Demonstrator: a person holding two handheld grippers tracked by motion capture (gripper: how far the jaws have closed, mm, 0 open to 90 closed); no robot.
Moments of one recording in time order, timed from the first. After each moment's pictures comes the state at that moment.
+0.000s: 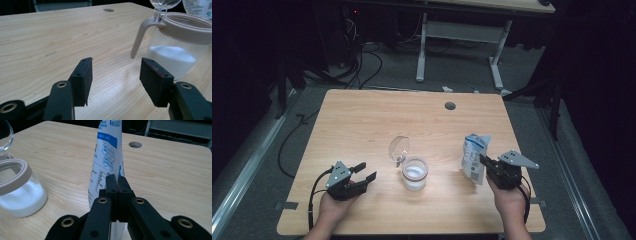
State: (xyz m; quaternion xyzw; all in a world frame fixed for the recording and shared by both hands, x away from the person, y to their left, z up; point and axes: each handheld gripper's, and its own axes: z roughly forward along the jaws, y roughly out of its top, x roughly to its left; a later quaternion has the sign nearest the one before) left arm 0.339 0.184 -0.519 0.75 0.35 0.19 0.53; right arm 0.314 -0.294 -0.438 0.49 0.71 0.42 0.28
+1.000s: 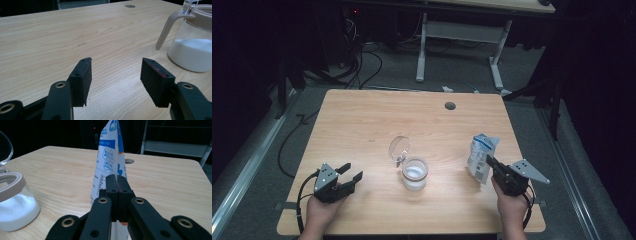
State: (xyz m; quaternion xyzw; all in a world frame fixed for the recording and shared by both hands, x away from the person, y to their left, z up) left arm 0.330 0.209 -0.518 0.74 0.38 0.23 0.50; right arm 0.304 -0.318 -0.465 0.47 0.65 0.50 0.32
